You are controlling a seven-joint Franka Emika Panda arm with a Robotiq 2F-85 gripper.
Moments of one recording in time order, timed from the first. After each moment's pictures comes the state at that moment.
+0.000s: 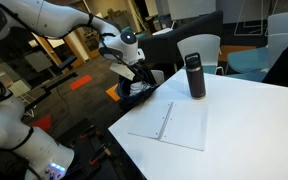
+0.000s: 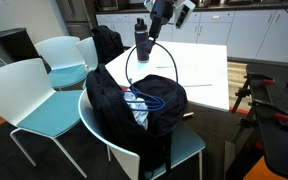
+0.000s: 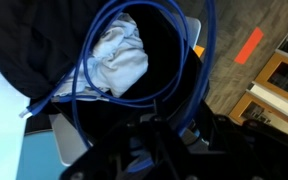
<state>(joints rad) -0.13 0.31 0.07 -2.09 0.99 2.18 -1.12</state>
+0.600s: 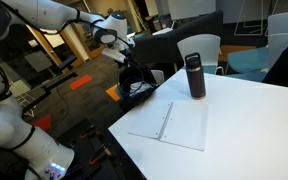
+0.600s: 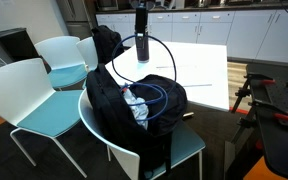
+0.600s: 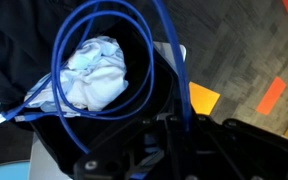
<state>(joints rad) 0.03 0.30 0.09 -1.93 0.63 2.09 -0.70</state>
